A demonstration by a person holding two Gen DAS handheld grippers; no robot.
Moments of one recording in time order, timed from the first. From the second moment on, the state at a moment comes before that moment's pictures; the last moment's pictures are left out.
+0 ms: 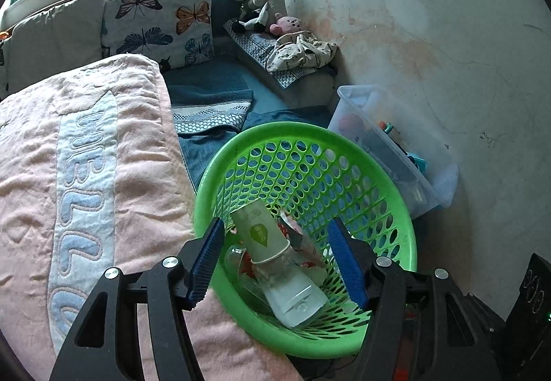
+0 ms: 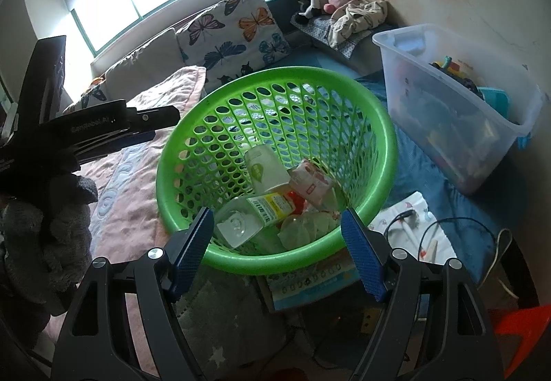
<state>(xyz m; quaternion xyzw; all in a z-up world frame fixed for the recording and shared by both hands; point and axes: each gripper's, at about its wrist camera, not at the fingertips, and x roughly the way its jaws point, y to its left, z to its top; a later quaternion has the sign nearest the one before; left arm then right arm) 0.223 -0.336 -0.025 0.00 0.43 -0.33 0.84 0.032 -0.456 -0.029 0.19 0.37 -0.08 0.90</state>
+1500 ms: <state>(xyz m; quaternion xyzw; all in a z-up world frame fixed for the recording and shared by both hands) 0.121 -0.106 0.010 0.02 0.37 -0.17 0.92 0.014 -0.318 0.013 0.11 0.35 -0.02 0.93</state>
